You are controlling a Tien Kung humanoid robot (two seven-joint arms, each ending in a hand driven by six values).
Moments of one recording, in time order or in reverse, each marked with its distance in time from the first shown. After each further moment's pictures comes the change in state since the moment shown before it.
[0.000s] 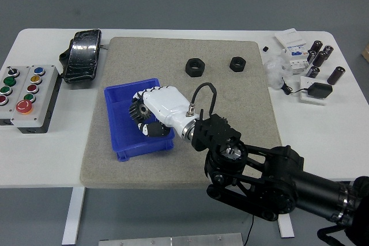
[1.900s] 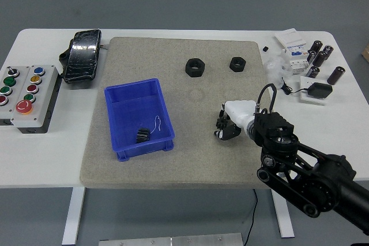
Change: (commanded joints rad) left arm 0.000 -0.002 0.020 0.000 -0.024 0.002 -0.011; right arm -0.195 -0.176 0.290 -0.025 -0.024 0.311 -0.145
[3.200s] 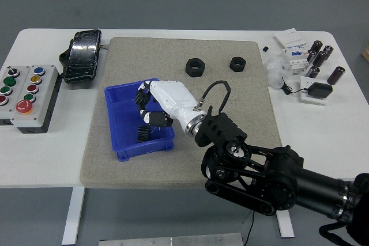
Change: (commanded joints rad) left arm 0.001 0.001 0.002 0.000 0.002 -0.003 0.010; right arm 0.214 0.172 -0.319 -0.016 0.123 -0.514 0.123
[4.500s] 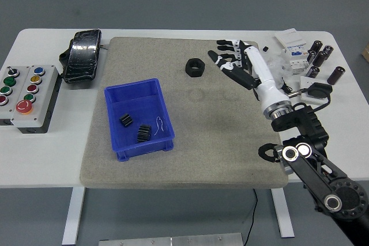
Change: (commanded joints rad) left arm 0.009 -0.016 -0.019 0.000 0.015 0.004 -0.015; right arm -0.487 -0.079 0.760 0.164 0.559 -0.081 0.505
